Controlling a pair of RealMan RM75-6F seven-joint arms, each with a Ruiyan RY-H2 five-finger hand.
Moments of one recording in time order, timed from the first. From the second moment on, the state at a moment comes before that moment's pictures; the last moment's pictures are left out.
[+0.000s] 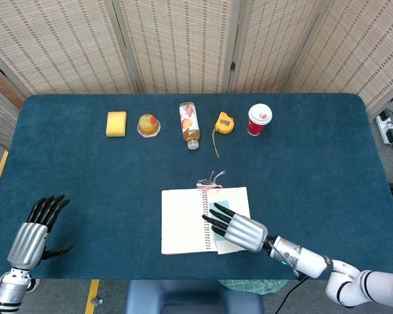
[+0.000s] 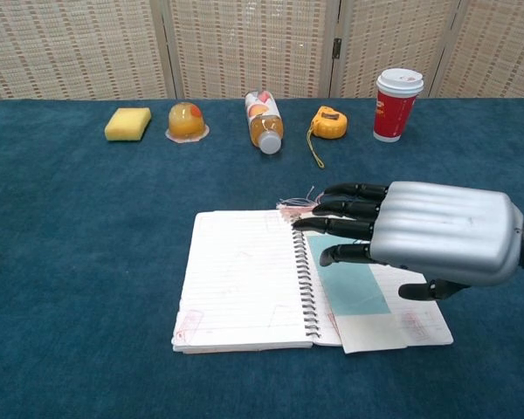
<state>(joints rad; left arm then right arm) -0.15 -1.27 0.02 -1.49 1.65 1.52 -0.10 0.70 -1.40 -0.12 -1.42 -1.90 1.05 -0.39</state>
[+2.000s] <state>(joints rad) -0.15 -1.27 0.02 -1.49 1.66 1.52 -0.11 0.70 -1.20 -0.22 -1.75 -1.70 0.73 -0.03</state>
